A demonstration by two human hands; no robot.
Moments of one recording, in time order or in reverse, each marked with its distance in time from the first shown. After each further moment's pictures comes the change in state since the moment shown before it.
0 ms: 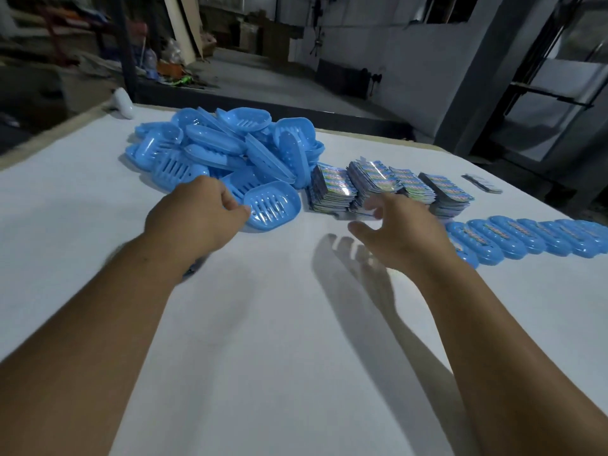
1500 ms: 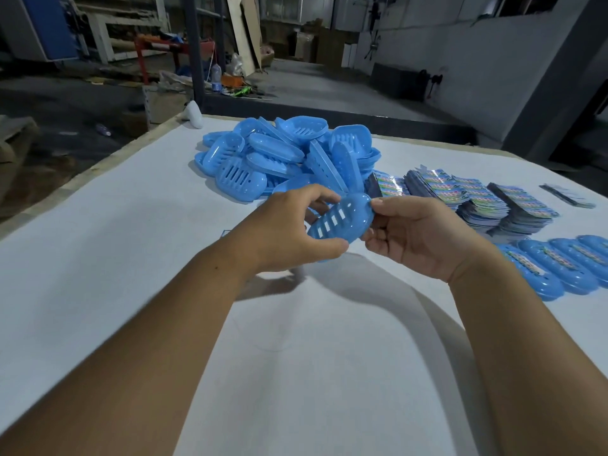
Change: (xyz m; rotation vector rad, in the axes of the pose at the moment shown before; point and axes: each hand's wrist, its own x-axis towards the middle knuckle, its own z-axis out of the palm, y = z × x) left_hand -0.014 0.009 0.003 -0.300 -0.214 0.414; right_hand 0.026 -0.042 0.013 1.516 -0.820 0.126
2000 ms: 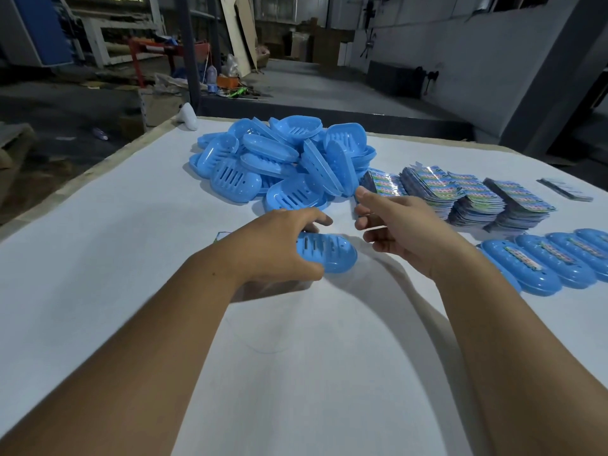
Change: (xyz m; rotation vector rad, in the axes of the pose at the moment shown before) left_hand -0.001 -0.012 0.001 0.206 -0.212 -0.092; right_hand 0.015 0.009 -0.001 -0.382 0.381 -0.076
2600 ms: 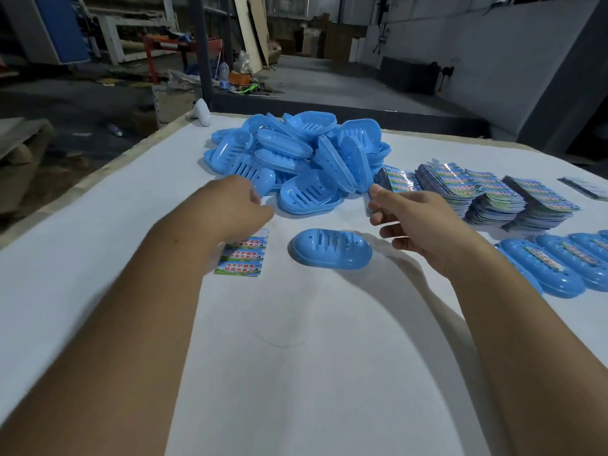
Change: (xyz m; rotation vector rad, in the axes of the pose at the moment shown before) left_hand -0.011 -0.017 -0.054 0.157 0.189 -0.526; right_hand 0.004 0.004 0.001 -0.083 0.068 -0.024
